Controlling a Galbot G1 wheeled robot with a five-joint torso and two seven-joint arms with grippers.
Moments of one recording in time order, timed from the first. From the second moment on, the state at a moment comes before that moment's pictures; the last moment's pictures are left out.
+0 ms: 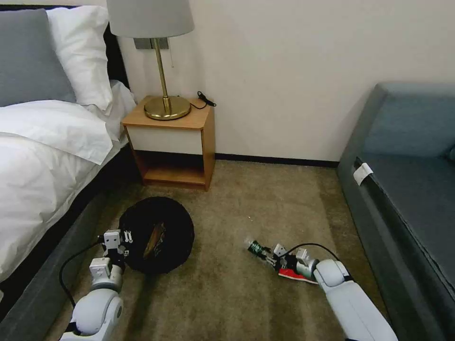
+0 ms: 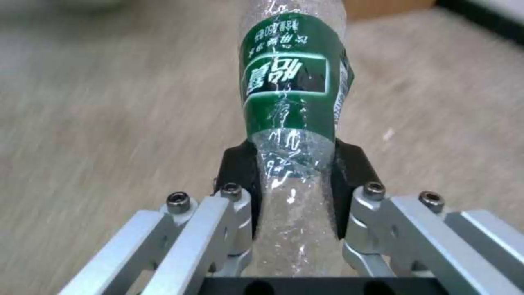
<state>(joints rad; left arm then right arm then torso) 1.41 -1.20 -0.55 -1.76 -0.29 -0.03 -0.18 -0.90 1.25 0.32 1.02 -0.04 0.23 -0.72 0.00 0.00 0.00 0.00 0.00</state>
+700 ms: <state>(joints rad) 1.41 -1.22 -0.53 -1.81 -0.27 -0.04 -0.18 -0.86 1.33 0.16 1.27 0.23 0.24 -0.49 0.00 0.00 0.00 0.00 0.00</state>
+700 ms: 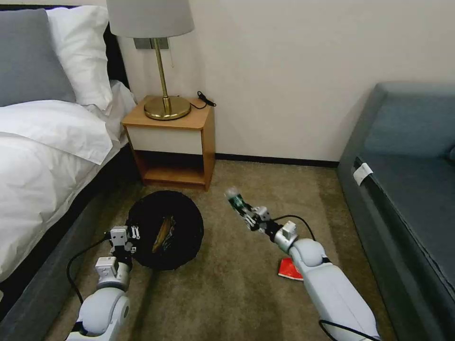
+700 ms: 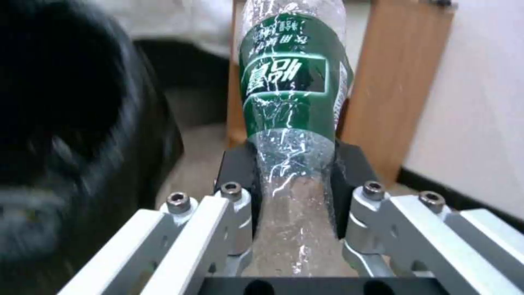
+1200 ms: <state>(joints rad) 1.39 -1.23 -0.50 -1.81 -0.28 -0.04 -0.17 -0.87 1.44 0.03 1.36 0.46 0.16 -0.51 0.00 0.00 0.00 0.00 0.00</state>
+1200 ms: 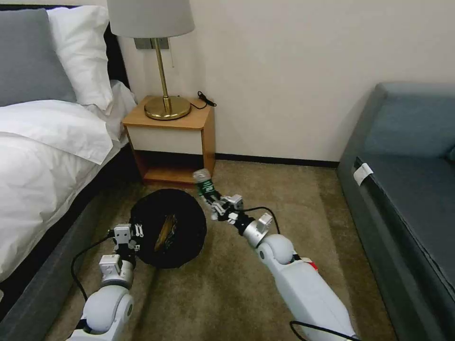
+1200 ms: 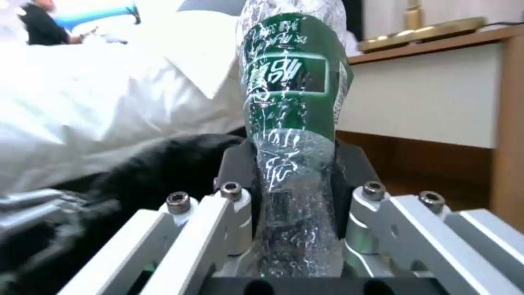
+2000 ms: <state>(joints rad) 1.38 -1.23 -0.50 -1.79 -0.30 -0.04 -0.17 -0.90 1.58 0.04 1.18 0.27 0.23 -0.62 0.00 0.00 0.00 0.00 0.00</state>
